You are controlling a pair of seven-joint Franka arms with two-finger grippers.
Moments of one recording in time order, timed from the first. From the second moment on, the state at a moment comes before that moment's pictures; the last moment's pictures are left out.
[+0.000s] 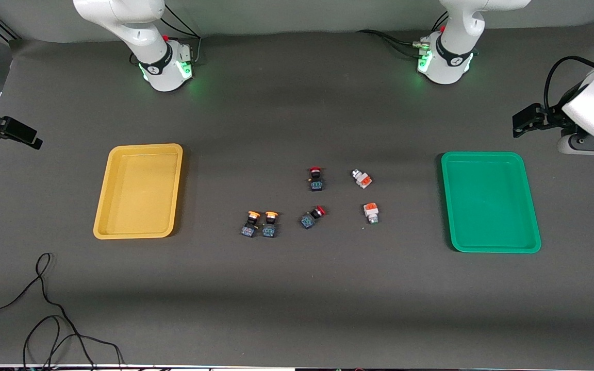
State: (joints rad) left arm -0.11 -0.04 0.03 -1.65 0.02 1.51 0.00; right arm -0.04 -0.09 -0.06 -1.70 -0.04 1.57 0.12
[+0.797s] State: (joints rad) left arm -0.11 -0.04 0.03 -1.66 0.02 1.50 0.00; right arm -0.04 -0.08 -0.08 -1.68 -0.04 1.57 0.12
